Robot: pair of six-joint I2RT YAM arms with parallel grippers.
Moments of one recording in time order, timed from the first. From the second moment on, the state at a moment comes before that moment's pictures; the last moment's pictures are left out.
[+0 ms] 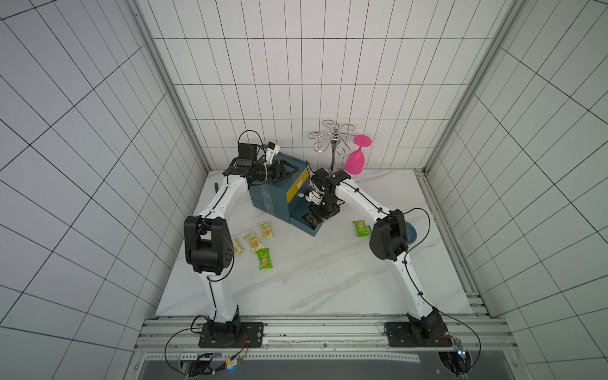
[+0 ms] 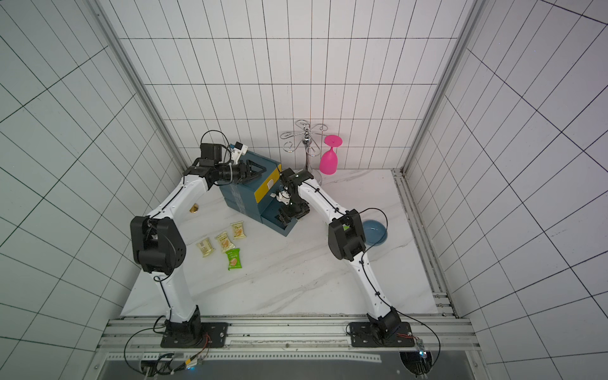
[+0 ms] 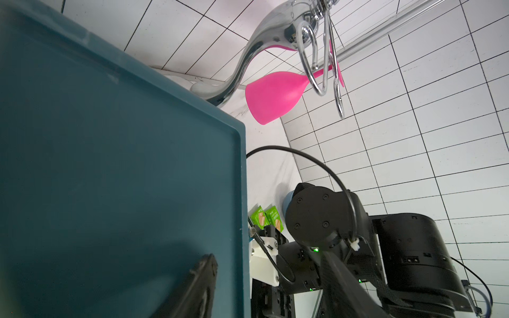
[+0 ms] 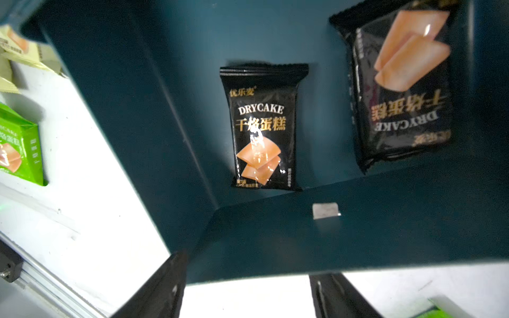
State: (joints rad) left arm -0.11 1.95 1.76 -0.46 0.95 -0.46; right arm 0.71 2.46 2.39 -1.37 -0.20 -0.08
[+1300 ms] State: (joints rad) left arm -0.10 1.95 1.75 -0.44 0.97 -0.46; right arm 0.74 2.48 2.32 -1.17 -0.08 -0.20
